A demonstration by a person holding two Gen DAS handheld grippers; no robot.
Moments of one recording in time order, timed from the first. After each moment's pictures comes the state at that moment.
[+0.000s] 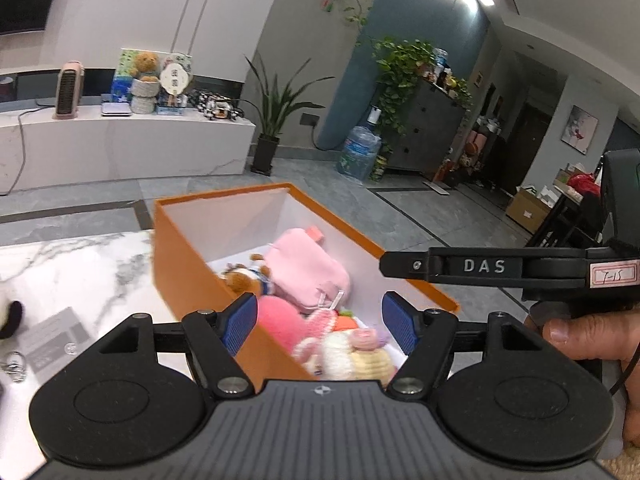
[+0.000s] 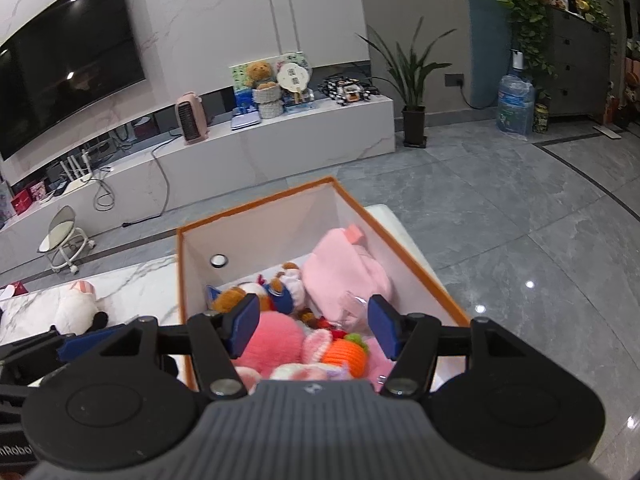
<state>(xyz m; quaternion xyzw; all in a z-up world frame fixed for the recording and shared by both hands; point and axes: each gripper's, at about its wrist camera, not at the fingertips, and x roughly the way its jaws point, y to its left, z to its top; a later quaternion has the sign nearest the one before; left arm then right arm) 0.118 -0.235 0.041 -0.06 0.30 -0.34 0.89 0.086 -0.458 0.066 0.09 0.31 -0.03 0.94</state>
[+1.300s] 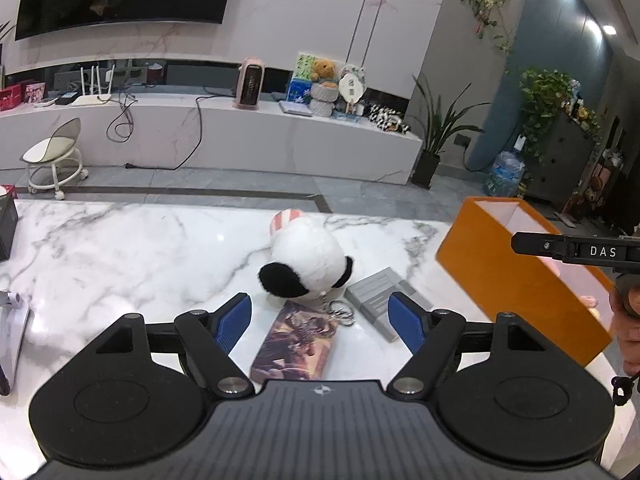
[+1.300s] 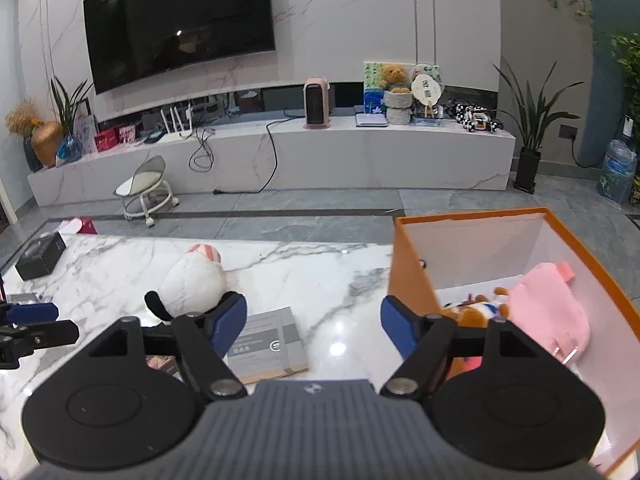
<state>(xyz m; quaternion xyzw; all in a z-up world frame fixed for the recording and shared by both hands) 0.111 0.014 0.022 -0.07 0.32 -0.14 0.93 0.130 -0.274 0.039 0.00 0.30 0.10 0.95</state>
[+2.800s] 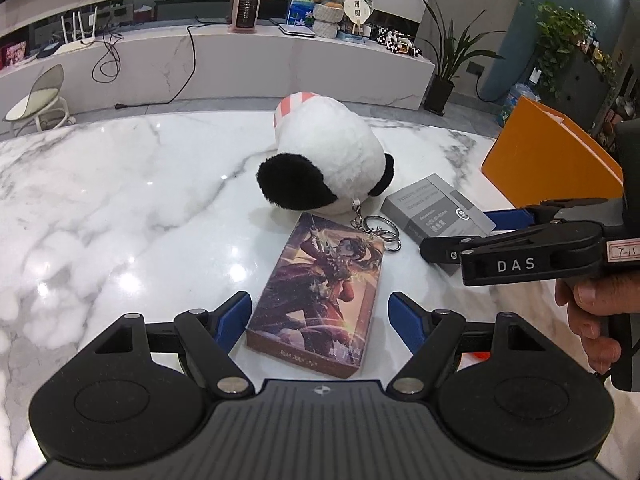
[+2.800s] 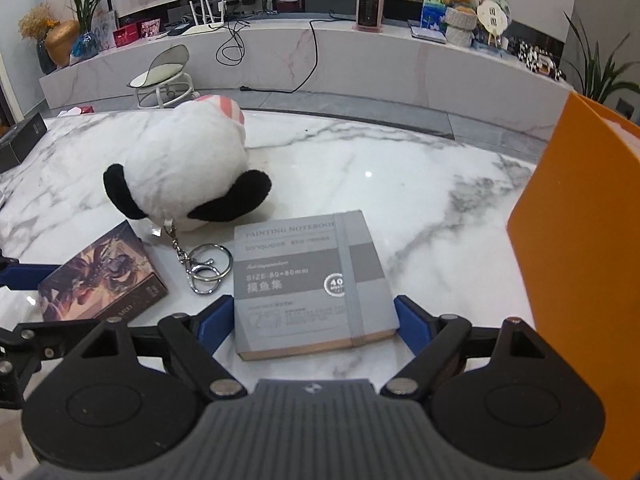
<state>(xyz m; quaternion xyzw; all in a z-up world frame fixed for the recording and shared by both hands) 0.155 -0.009 -0.062 -0.04 0.41 -0.15 0.90 0.209 -0.205 -0.086 -0.07 0.41 0.15 0.90</state>
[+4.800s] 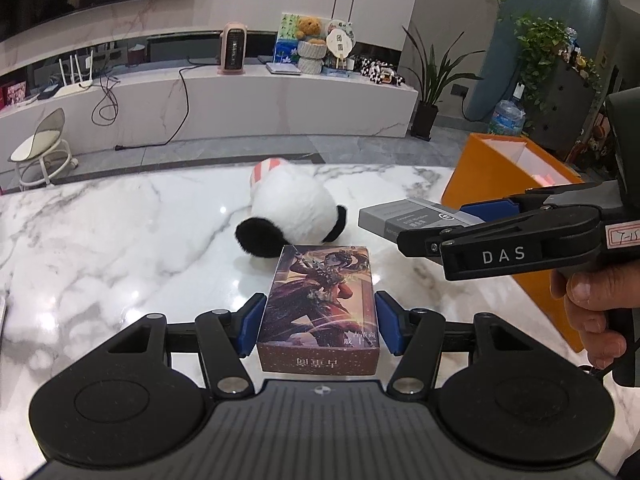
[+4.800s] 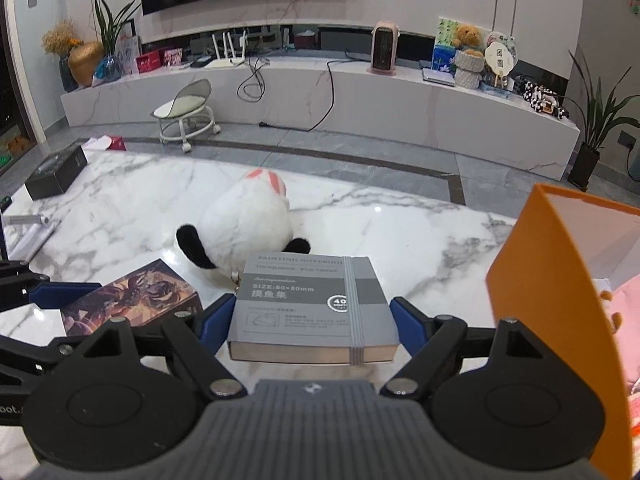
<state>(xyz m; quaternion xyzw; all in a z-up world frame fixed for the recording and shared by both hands) 0.122 -0.025 0.000 -0.02 0.36 -0.16 0.92 0.170 -0.209 -0.012 -0.06 0.36 0.17 0.92</state>
